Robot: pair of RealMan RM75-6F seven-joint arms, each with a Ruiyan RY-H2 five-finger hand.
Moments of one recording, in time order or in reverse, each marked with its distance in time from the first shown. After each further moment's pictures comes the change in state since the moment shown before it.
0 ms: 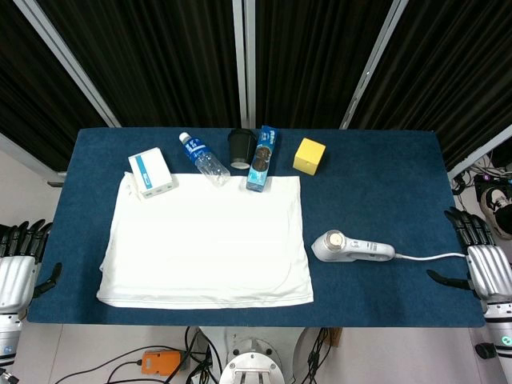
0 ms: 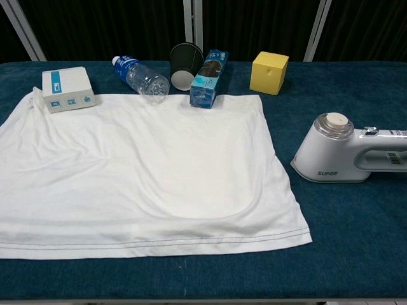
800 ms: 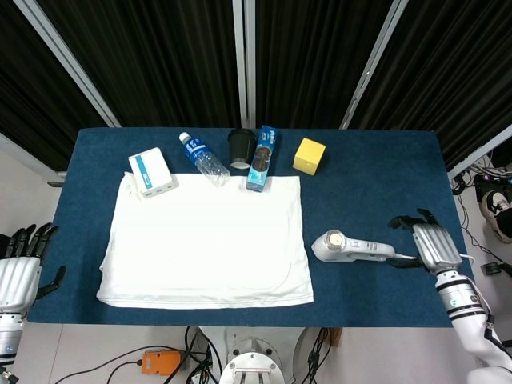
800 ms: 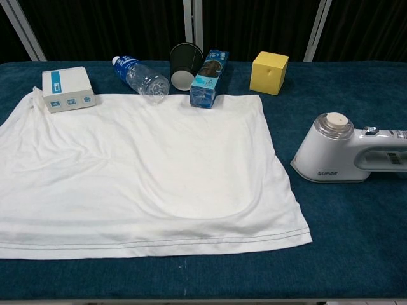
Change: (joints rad) left arm -0.013 -0.007 0.017 0.044 0.011 -0.046 -0.046; right arm 0.211 0.009 0.076 -0.268 0.329 -0.353 -0.323
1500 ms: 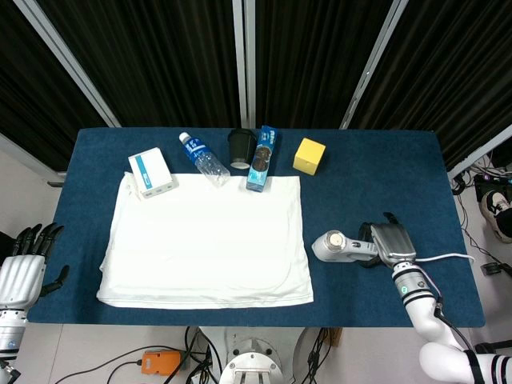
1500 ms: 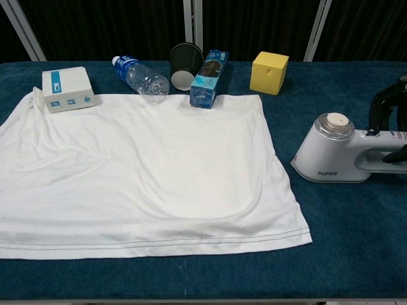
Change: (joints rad) left arm -0.020 -0.023 0.004 0.057 -0.001 -0.035 -0.045; right arm 0.176 -0.182 -0.006 -0.039 0.355 -0.025 -0.444
